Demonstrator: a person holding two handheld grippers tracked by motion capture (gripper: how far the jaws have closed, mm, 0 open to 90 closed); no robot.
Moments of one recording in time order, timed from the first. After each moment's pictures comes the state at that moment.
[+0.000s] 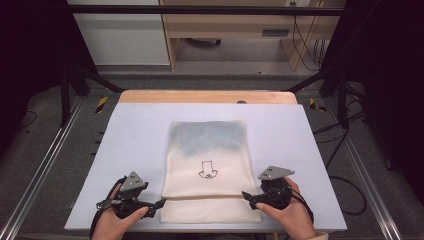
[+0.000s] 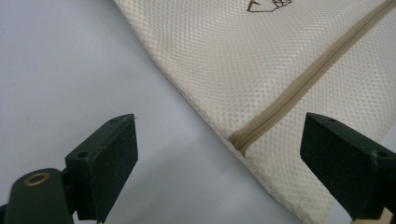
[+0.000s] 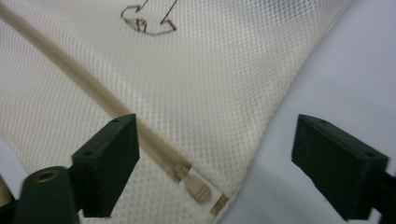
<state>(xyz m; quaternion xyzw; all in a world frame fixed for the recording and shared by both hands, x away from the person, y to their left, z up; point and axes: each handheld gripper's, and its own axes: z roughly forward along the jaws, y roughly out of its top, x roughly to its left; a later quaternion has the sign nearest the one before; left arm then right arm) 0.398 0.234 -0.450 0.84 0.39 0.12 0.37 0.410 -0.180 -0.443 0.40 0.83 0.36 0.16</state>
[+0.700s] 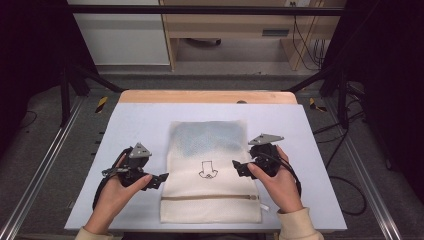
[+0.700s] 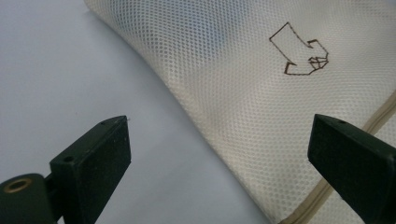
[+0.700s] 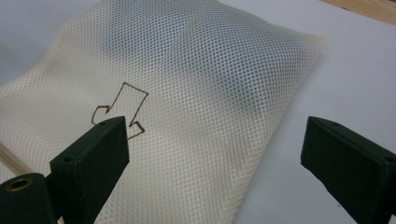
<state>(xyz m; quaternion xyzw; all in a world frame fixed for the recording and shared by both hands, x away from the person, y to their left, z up) 0.458 0.222 -0.405 0.85 0.39 0.15 0.32 0.471 -0.151 -0.392 0.44 0.80 0.36 0.18</state>
